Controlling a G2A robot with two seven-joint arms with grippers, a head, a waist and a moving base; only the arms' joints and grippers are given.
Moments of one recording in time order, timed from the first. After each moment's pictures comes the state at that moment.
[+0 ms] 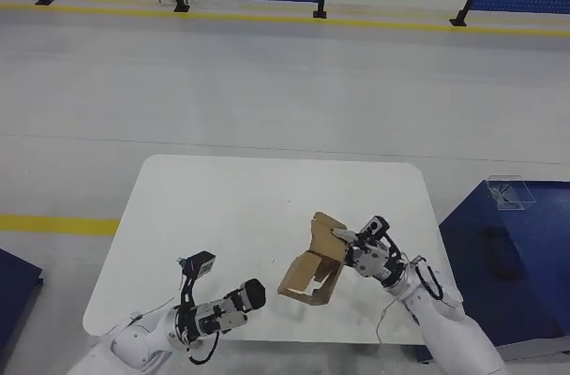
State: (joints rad) left arm 1.26 -0.93 -0.93 -1.58 -0.33 -1.01 -0.59; right arm -1.27 -1.08 1.25 -1.50 1.21 0.18 0.88
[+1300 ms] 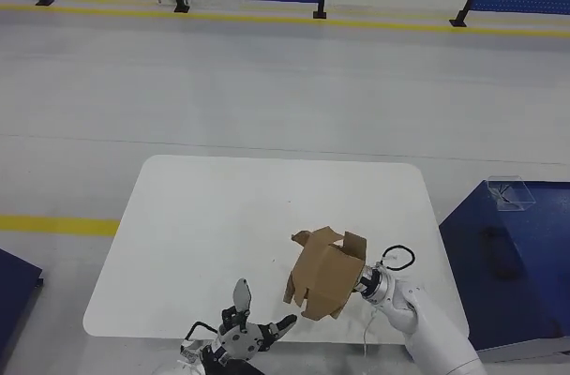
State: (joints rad) left arm 1.60 -1.04 -0.96 -1.92 2.08 0.31 0.51; right arm -1.22 -1.14 1.14 -1.36 2.07 0.90 0.44
